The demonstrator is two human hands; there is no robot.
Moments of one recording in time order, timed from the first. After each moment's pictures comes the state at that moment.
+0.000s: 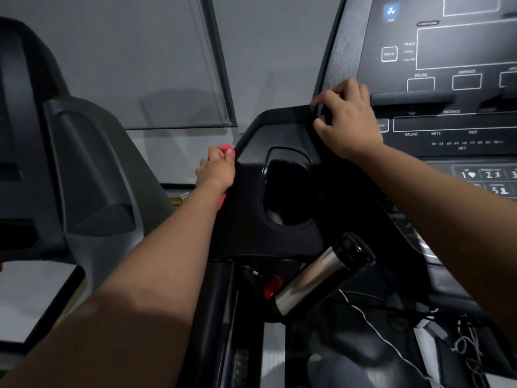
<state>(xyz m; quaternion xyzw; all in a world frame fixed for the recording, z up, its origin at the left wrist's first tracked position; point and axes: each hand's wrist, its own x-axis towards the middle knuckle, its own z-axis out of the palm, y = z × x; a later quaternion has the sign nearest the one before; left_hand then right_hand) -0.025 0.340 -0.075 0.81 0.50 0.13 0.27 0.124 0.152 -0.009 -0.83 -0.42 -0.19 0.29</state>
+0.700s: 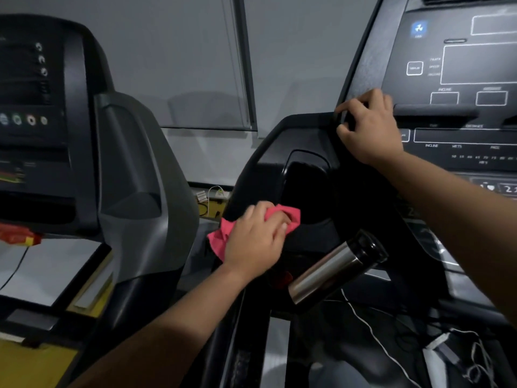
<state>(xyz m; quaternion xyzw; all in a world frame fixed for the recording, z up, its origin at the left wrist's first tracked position) -0.125 0.222 -0.107 0.95 0.20 0.24 0.08 0.118 0.150 -0.003 -0.83 -0.43 -0.19 0.29</state>
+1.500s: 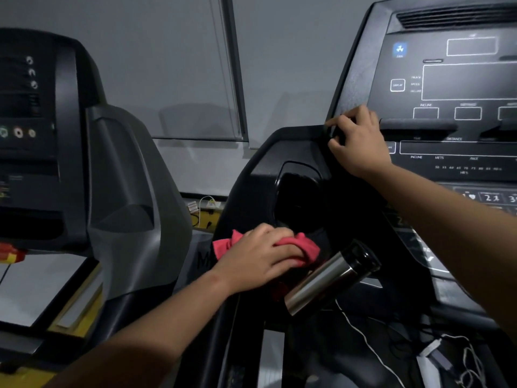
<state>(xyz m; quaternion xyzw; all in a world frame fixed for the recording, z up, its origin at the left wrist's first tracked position) -0.127 0.236 -0.107 0.99 -0.03 0.13 0.08 0.119 0.147 -0.005 -0.84 -0.43 -0.17 0.29</state>
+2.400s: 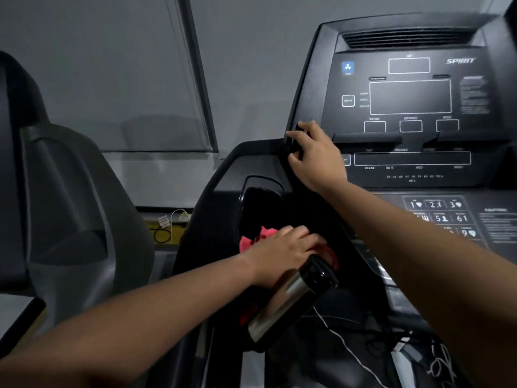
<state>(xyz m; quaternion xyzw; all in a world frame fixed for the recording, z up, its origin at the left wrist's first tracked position) -0.035 0.197 -0.084 0.96 -0.24 0.13 -0.04 0.126 0.151 -0.014 -0.83 -0.42 -0.19 0.32</state>
